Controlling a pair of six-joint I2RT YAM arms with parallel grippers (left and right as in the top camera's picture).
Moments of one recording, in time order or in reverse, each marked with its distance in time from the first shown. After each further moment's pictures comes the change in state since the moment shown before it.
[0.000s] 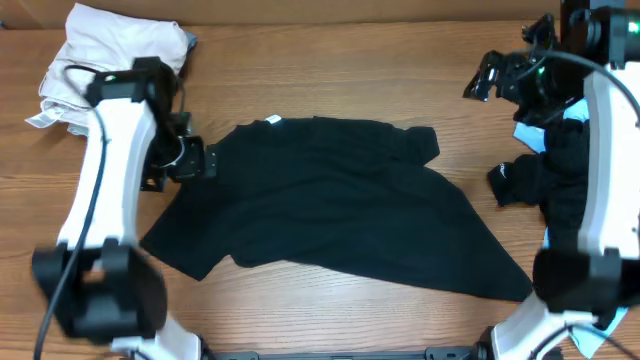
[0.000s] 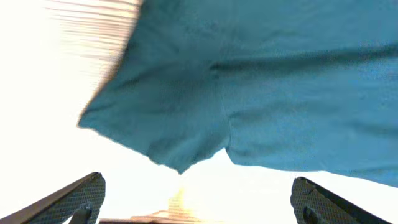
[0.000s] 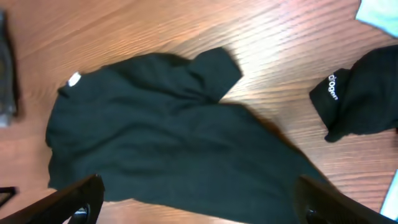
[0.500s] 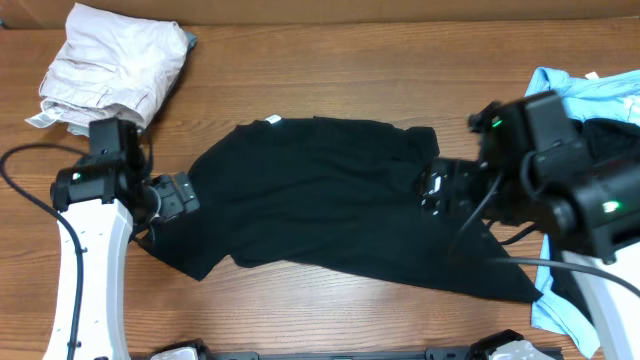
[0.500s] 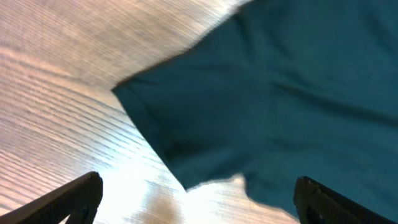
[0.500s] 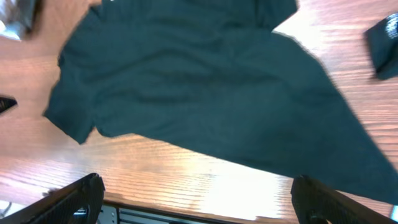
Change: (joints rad) left arm 0.158 -0.381 -0.509 0.353 -0.049 -0.220; right arm 0.430 -0.558 -0.552 0.136 0.146 0.218
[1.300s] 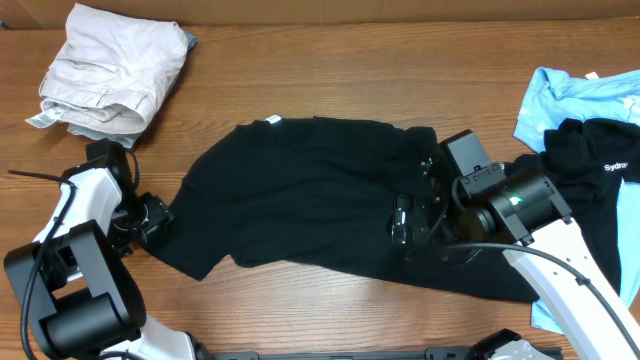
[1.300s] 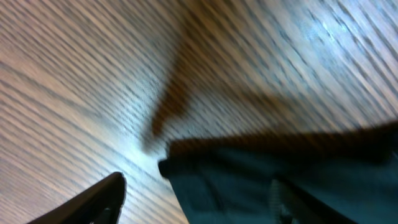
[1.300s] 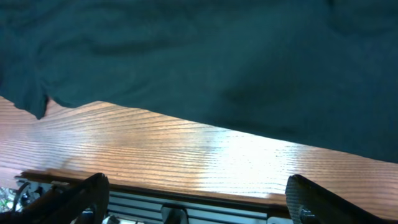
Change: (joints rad) left arm 0.158 0.419 -0.072 0.227 -0.126 -0.051; right arm 0.080 -0.008 -0.396 0.174 -0.058 0.111
